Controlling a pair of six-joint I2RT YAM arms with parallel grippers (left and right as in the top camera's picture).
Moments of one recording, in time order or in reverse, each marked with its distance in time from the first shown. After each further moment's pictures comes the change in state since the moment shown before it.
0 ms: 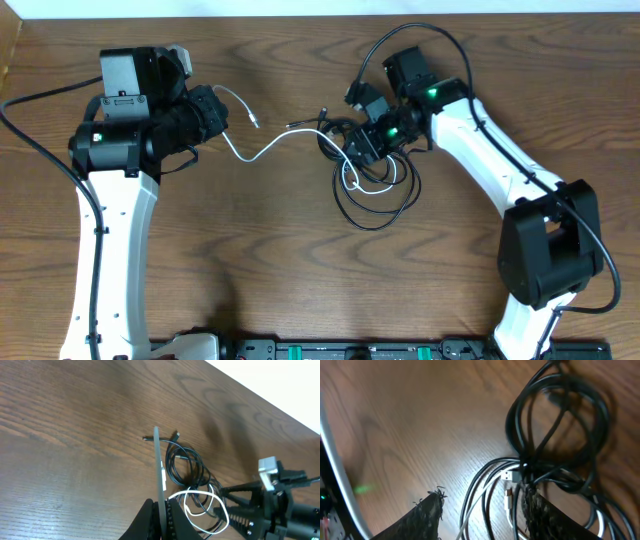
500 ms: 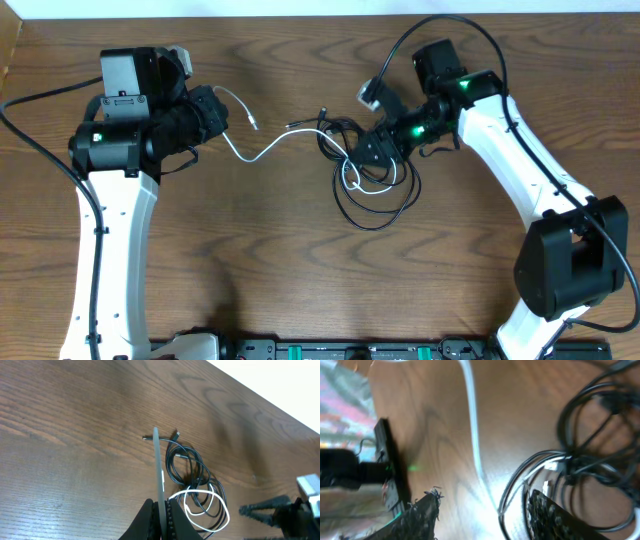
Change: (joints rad) left arm 0.000 0.000 0.000 -0.003 0.000 0.000; right arm -0.057 -0.077 0.004 -0.182 -0.254 -0.206
